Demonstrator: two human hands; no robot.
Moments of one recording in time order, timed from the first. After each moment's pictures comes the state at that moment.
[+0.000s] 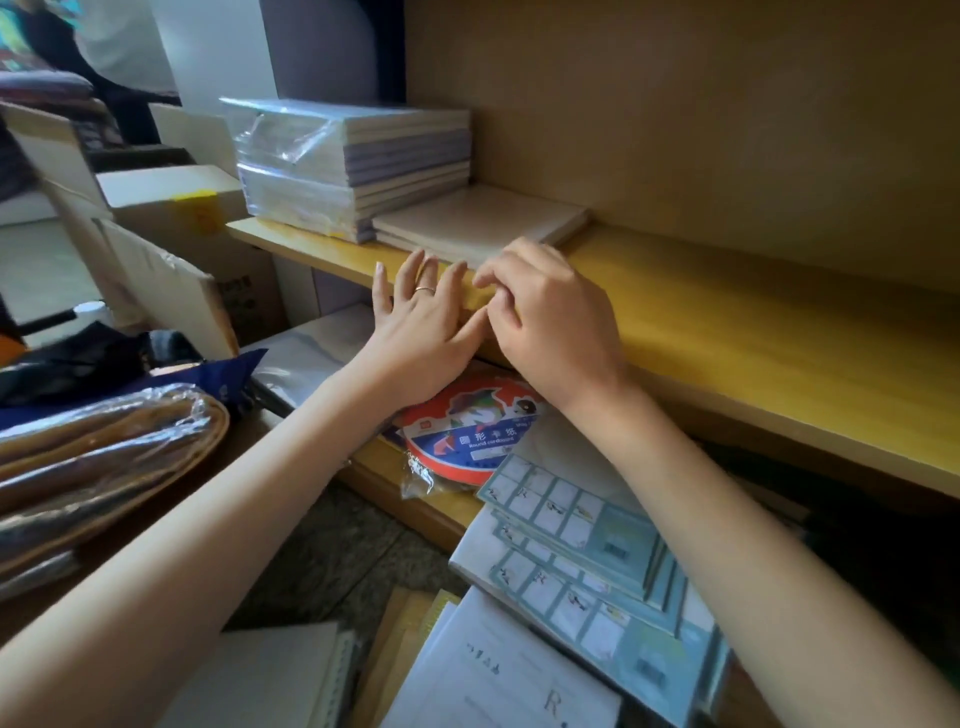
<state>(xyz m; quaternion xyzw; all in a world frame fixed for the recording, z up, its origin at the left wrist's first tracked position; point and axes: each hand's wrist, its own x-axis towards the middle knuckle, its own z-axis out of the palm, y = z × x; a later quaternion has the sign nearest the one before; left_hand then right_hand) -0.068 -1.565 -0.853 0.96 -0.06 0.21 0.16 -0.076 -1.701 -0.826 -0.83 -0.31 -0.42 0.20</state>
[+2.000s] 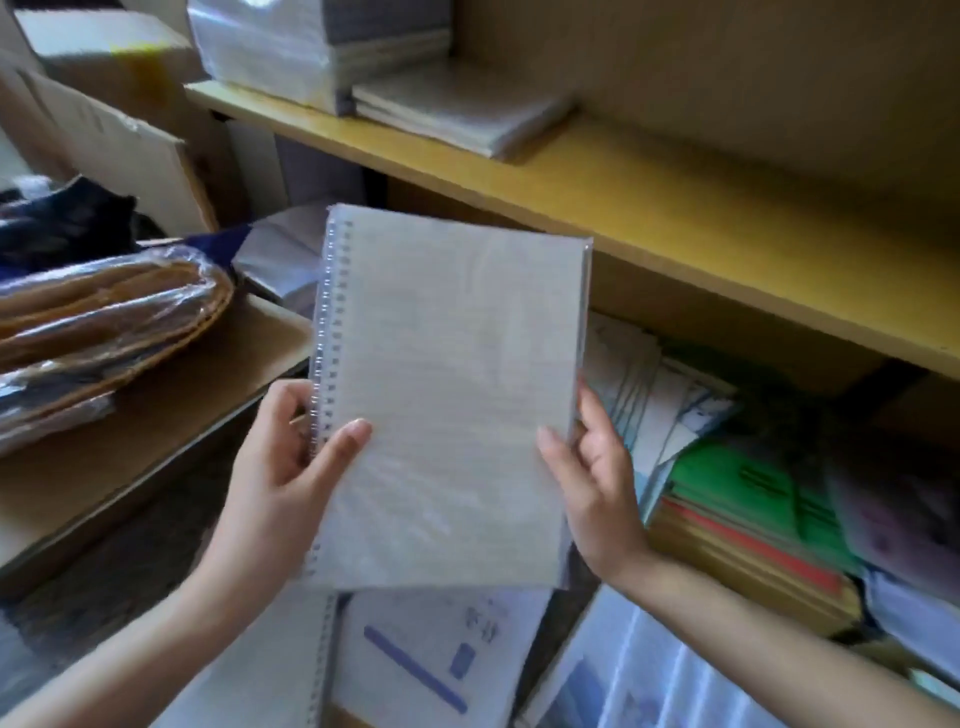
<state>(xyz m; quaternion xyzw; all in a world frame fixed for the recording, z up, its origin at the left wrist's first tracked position) -0.288 -1.538 -0.925 0.72 0.04 0.16 0.67 -0.248 -1.750 -0.946 -0.69 -0.14 -0.05 0.71</state>
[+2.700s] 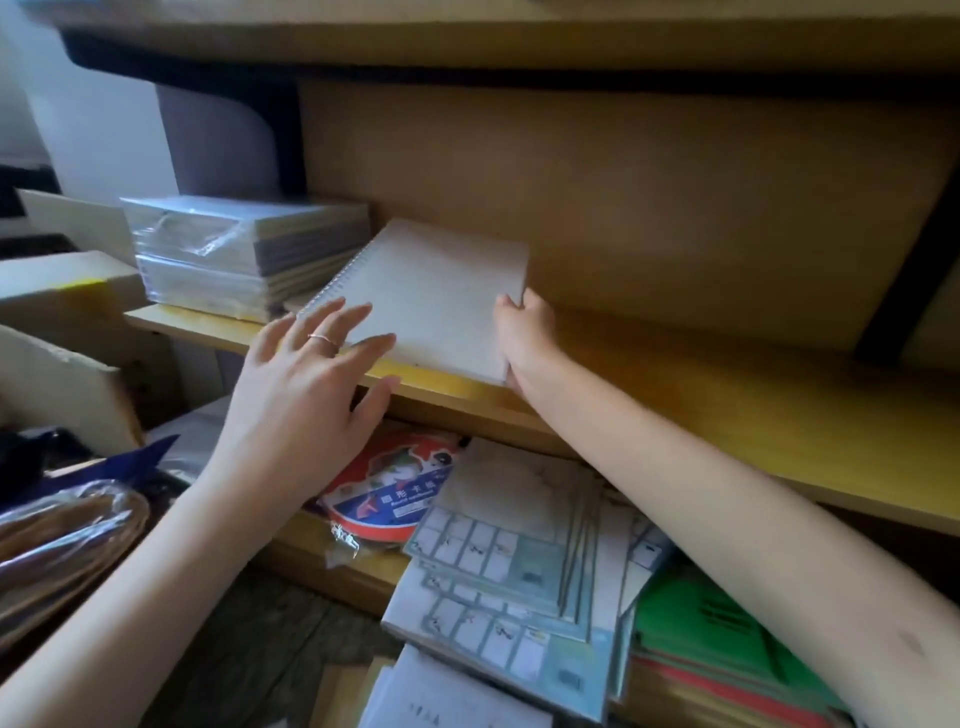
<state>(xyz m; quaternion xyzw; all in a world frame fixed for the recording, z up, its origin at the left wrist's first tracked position) -0.158 -1.558 -0.799 0.91 -0.16 0.37 0.07 -0.049 -1.737 -0.780 -0.71 0.05 -0.16 0.68</state>
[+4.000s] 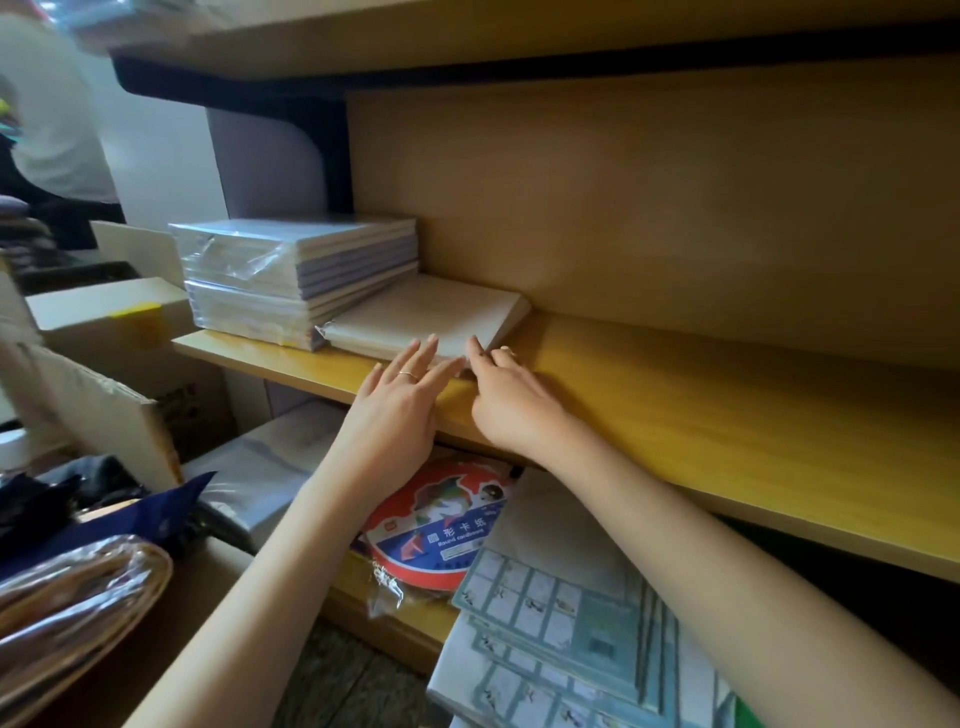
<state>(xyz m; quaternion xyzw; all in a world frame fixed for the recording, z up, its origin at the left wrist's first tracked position) -0.050 -1.561 -0.839 0.94 -0.18 0.26 0.14 -0.036 -1.701 -0.807 -0.97 -0.15 -0.06 0.20</state>
